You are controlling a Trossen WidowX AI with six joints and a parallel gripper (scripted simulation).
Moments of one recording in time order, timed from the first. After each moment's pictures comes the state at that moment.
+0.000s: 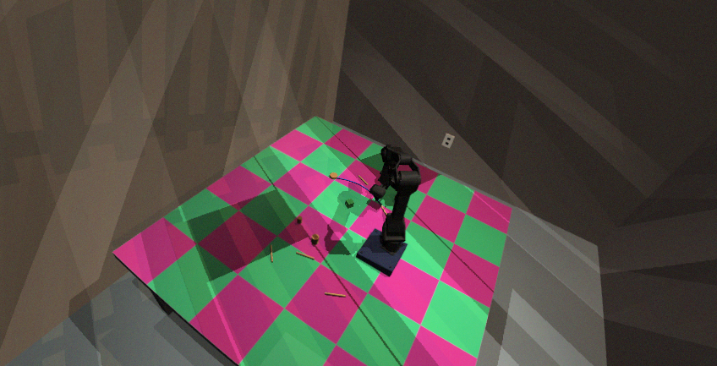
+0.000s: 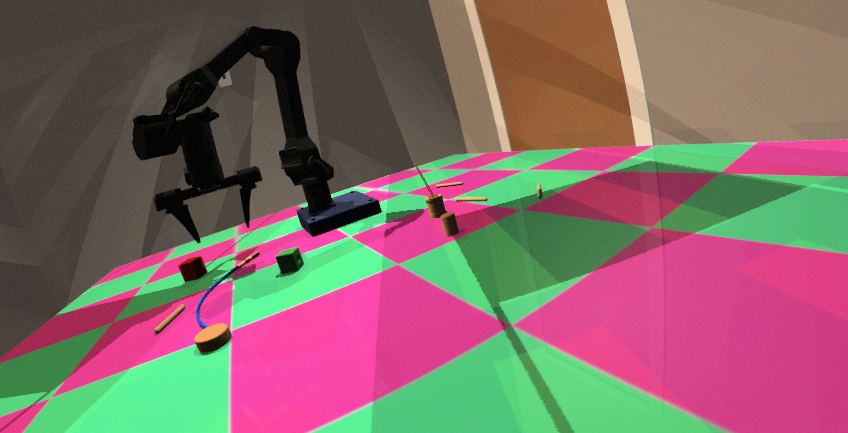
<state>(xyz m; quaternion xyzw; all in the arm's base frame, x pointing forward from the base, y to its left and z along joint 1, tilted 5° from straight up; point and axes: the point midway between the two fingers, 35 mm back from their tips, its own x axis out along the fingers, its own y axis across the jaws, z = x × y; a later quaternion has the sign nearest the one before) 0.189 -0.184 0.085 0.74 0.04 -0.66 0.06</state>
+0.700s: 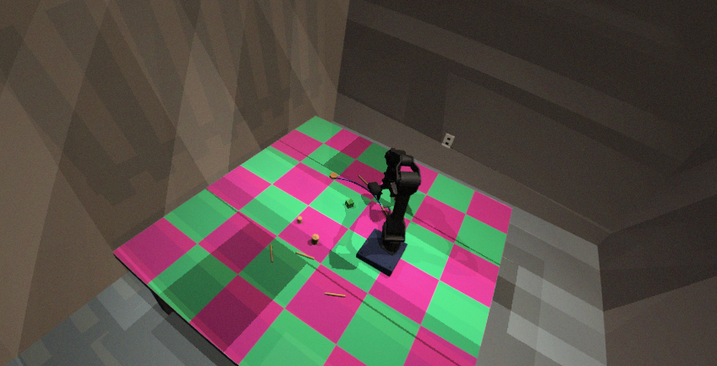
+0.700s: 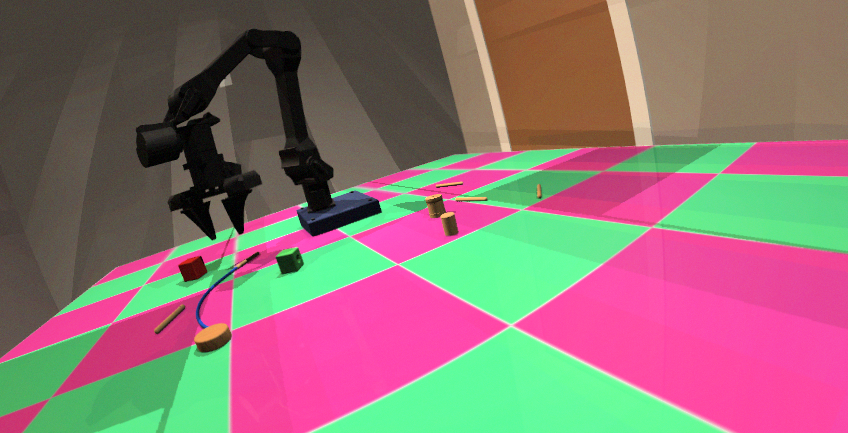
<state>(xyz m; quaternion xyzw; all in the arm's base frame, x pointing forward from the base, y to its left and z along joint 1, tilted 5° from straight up) 0.169 -0.186 0.075 0.72 -0.16 -0.65 -0.17</state>
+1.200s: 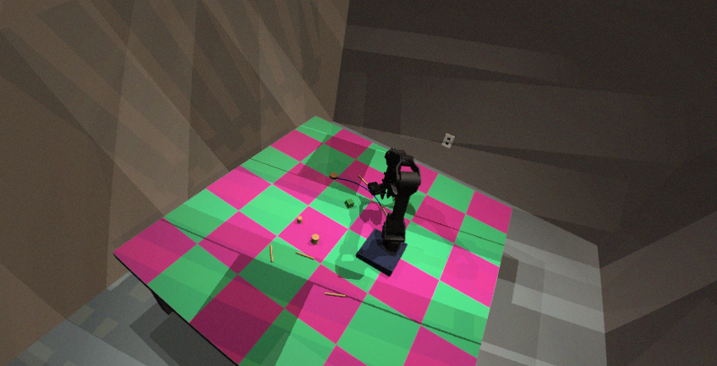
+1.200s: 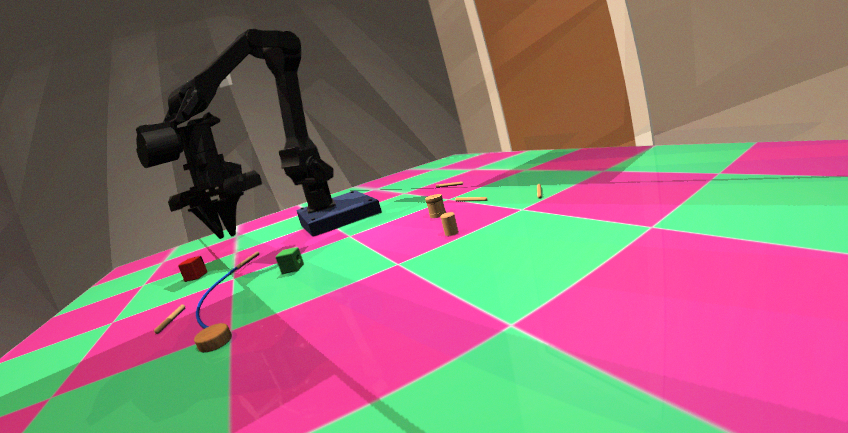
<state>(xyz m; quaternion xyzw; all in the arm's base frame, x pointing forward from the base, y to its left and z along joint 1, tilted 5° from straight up) 0.168 -0.186 0.074 0.72 -0.16 -0.65 -0.18</state>
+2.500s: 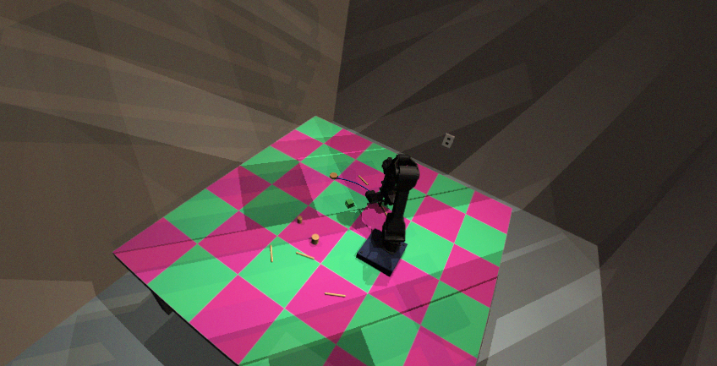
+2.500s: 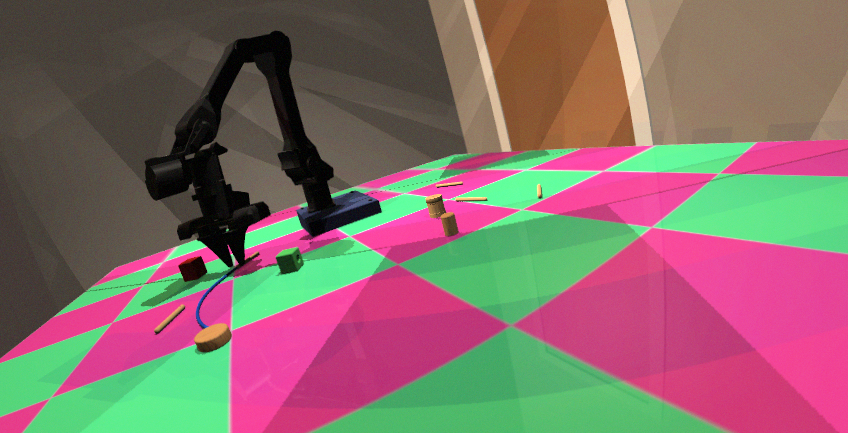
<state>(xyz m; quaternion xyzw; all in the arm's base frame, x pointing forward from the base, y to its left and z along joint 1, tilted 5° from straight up) 0.176 -0.188 0.019 0.72 -0.16 -0.65 -0.17</state>
